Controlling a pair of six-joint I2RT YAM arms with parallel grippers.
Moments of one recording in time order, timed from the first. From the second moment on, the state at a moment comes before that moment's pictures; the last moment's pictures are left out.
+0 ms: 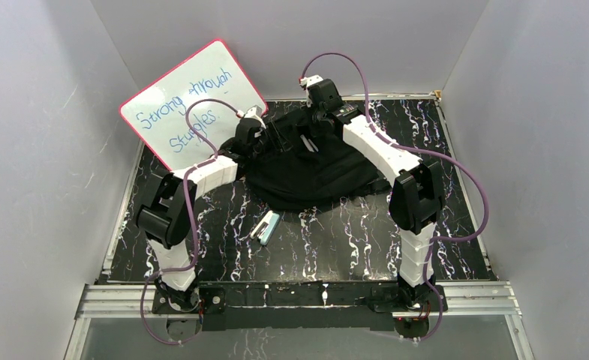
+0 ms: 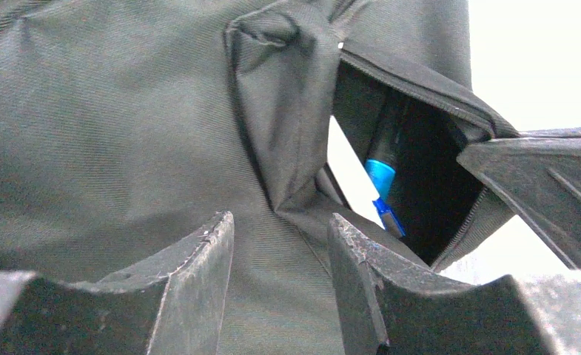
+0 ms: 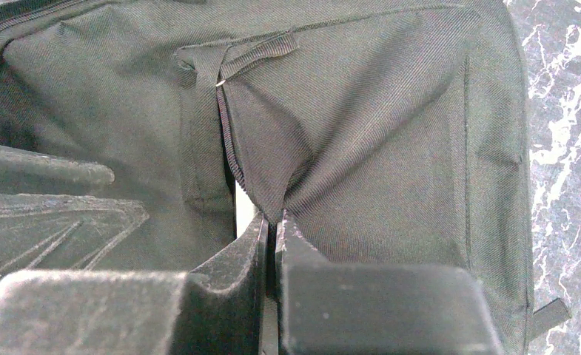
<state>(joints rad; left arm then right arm) -0.46 1.82 1.16 0.16 0.09 -0.76 0.58 1.98 1.85 -0.61 0.14 0.07</state>
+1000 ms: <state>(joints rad) -0.47 2.02 1.38 0.10 0.18 -0.71 0.58 1.97 1.82 -0.59 0.14 0.07</state>
